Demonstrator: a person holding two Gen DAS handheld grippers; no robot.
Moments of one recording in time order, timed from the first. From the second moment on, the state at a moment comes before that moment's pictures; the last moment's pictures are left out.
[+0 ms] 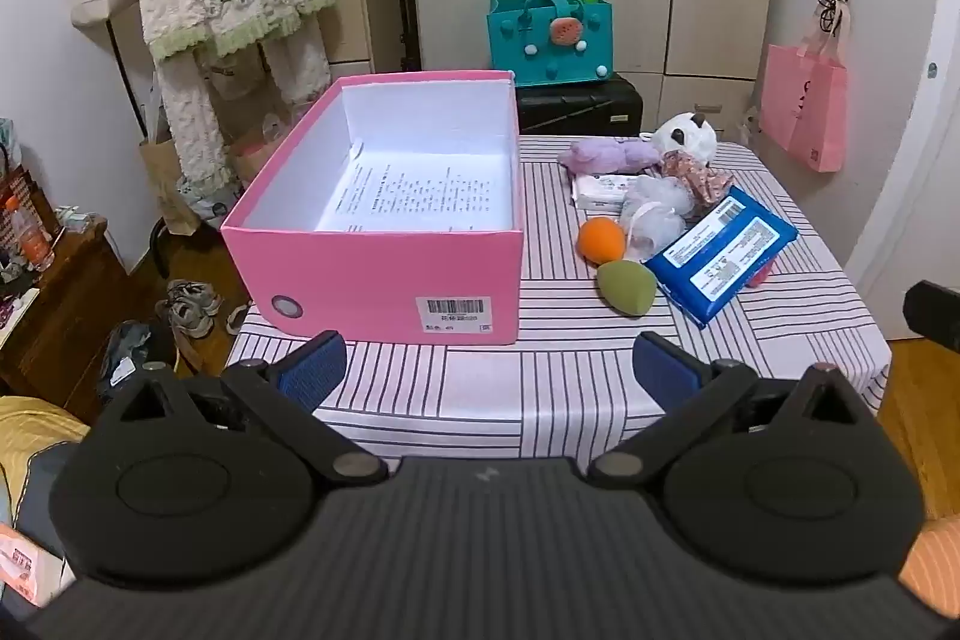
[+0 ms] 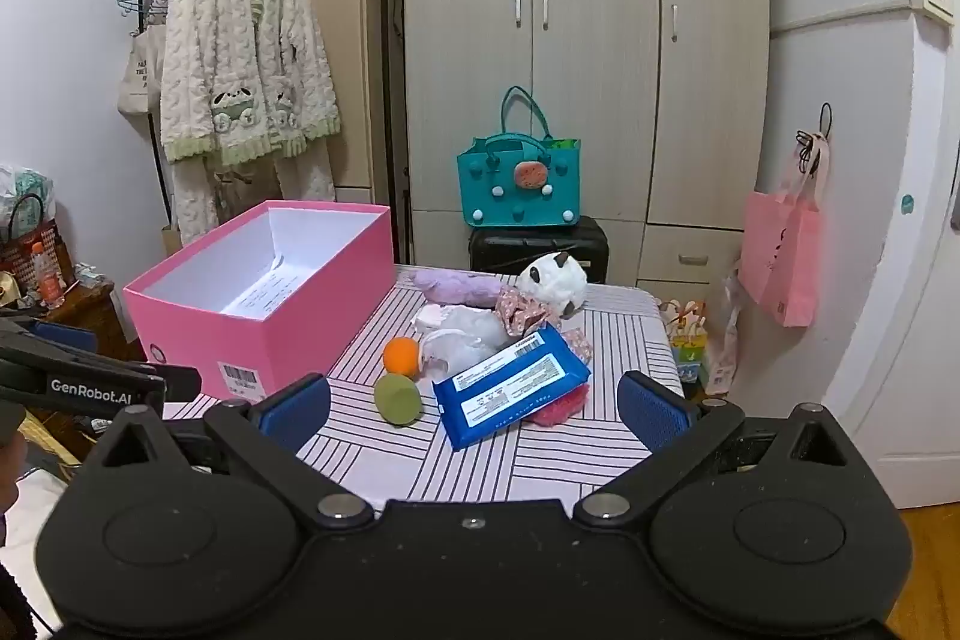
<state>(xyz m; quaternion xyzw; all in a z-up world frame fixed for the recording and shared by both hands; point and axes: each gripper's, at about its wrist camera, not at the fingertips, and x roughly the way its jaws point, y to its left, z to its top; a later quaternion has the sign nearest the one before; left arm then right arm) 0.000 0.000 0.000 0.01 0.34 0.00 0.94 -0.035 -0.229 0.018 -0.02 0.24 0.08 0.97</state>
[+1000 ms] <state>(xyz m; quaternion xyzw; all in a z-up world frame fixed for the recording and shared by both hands) -0.018 -0.004 0.005 0.02 0.31 -0.03 0.95 -0.041 -0.236 0.011 -0.05 0.22 0.06 0.97</state>
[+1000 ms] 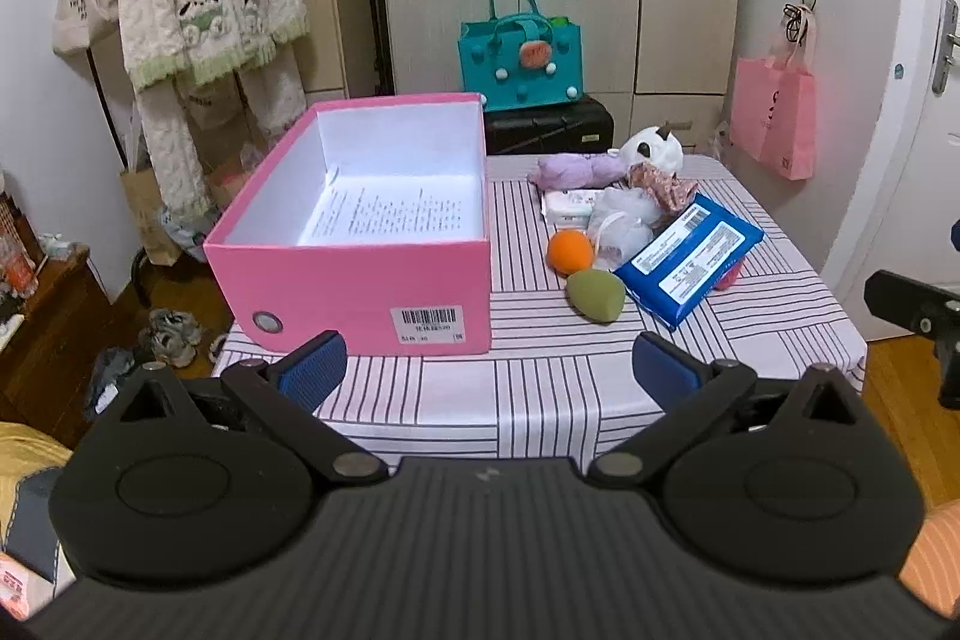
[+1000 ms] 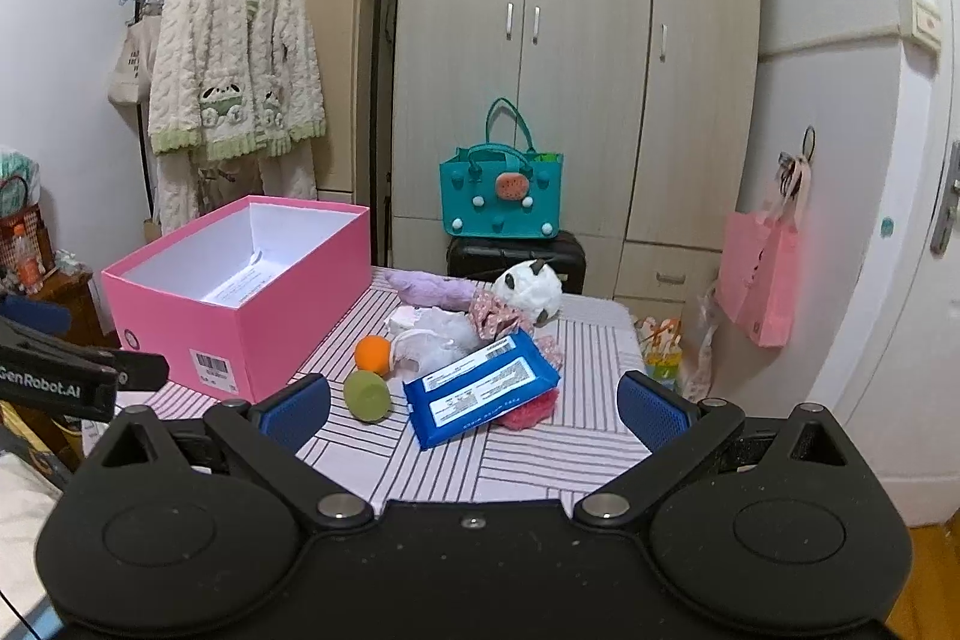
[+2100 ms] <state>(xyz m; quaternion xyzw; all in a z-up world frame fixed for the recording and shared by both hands) -0.034 0.005 -0.028 0.03 0.23 -0.03 0.97 -0.059 -0.241 -0.030 0.00 0.17 0.05 0.98</state>
